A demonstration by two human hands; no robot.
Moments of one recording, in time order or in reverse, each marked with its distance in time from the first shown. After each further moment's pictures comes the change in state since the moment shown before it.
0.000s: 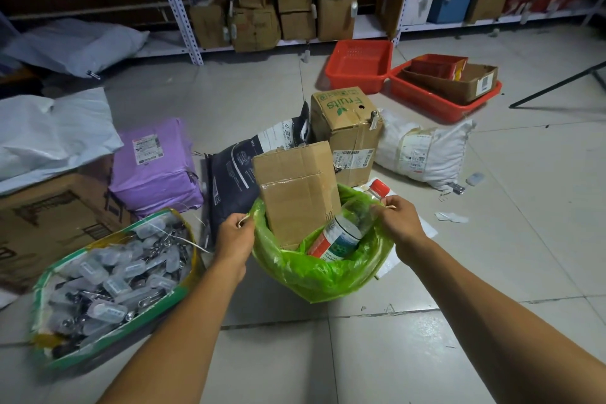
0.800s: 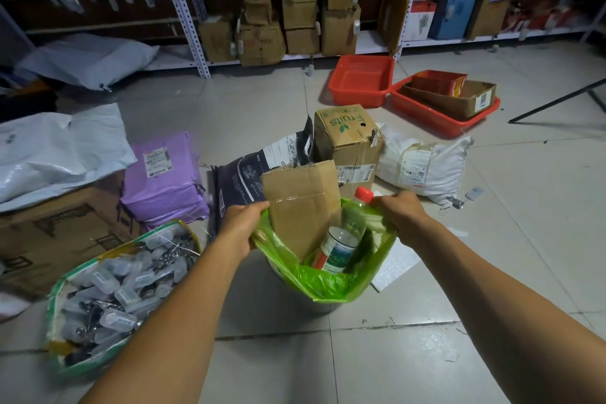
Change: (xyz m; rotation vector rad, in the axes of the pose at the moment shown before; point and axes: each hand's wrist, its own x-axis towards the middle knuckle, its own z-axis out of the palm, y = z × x) left_hand 0.004 0.074 -0.004 -0.063 -0.118 -0.247; right_hand 0.002 -0.067 -0.006 -0.136 -0.067 0.117
